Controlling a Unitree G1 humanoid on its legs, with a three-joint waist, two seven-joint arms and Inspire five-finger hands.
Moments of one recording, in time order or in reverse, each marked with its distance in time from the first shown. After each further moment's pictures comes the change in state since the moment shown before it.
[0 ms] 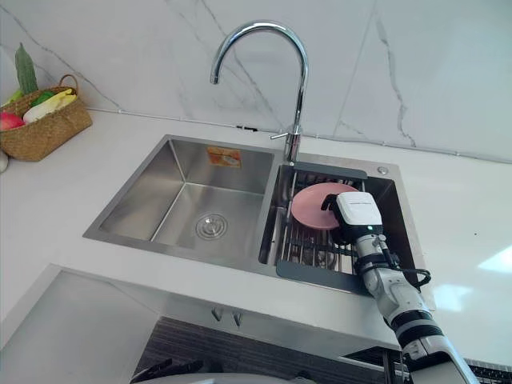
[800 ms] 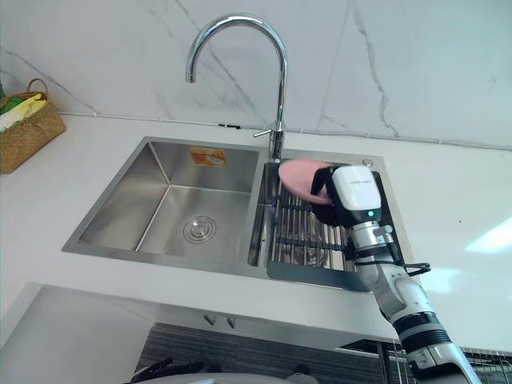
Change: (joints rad) left arm -0.010 -0.003 -0.002 -0.004 0.039 0.024 0.004; right arm 0.085 0.010 -0.168 -0.398 0.365 -0.124 0.016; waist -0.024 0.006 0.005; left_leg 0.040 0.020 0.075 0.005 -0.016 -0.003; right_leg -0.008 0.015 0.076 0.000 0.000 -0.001
